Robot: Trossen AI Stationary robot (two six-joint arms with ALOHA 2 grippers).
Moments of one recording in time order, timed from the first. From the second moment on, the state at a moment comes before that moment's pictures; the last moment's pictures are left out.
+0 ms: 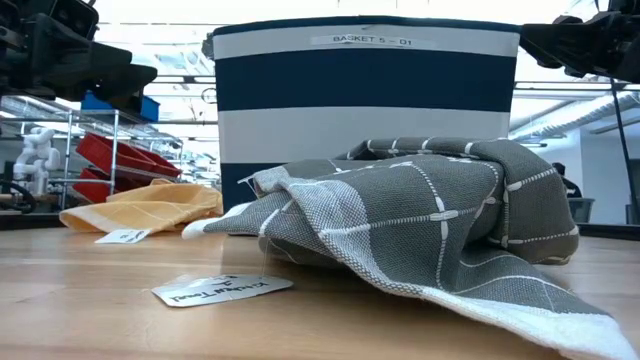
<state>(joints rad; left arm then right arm) -0.12 0.25 0.01 0.23 0.09 0.03 0.08 0.01 0.04 0.25 0.10 -0.56</state>
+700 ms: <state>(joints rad) -0.12 0.25 0.01 0.77 -0.12 0.17 0.08 0.01 0.04 0.25 0.10 -0.56</state>
